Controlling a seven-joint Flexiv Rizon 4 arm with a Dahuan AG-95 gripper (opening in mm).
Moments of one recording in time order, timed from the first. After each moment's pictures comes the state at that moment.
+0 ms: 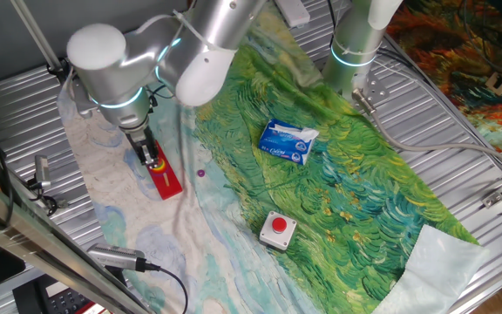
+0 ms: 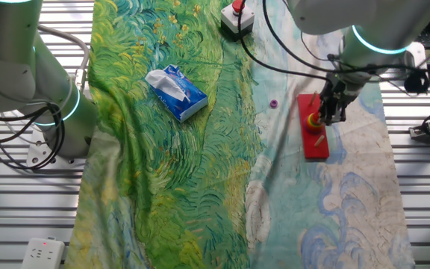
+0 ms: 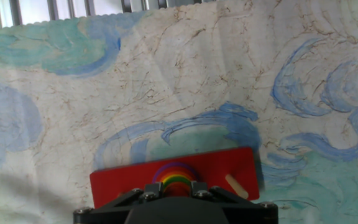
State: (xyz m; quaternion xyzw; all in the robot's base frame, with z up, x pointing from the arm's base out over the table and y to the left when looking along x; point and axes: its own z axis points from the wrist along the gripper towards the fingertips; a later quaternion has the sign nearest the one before) arm 0.620 0.012 0.062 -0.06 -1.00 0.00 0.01
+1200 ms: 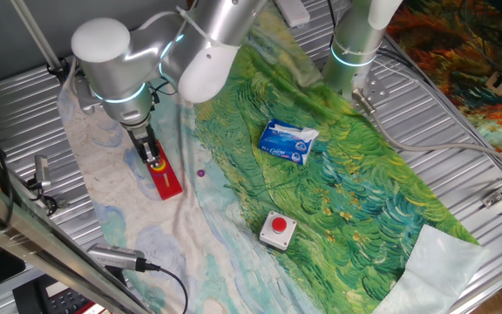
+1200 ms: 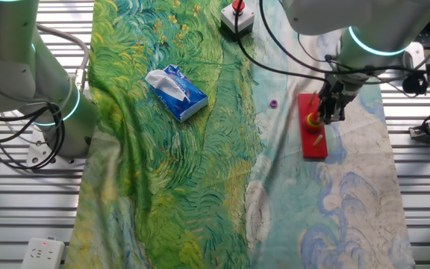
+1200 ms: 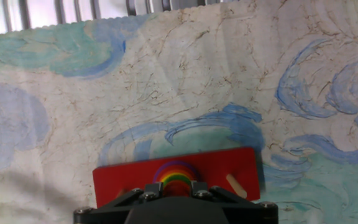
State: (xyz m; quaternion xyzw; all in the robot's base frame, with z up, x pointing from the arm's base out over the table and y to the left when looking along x) arm 0.616 0.013 0.071 -0.06 -1.00 0.00 0.01
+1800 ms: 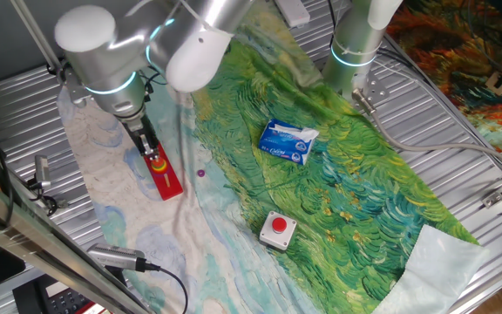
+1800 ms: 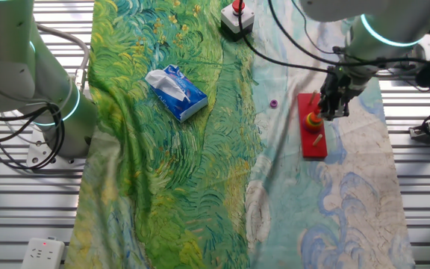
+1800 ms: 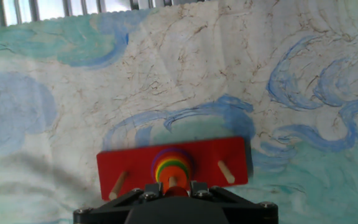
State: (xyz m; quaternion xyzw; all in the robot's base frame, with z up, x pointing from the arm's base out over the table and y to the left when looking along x) arm 0.607 0.012 0.103 -0.05 -1.00 0.00 0.04
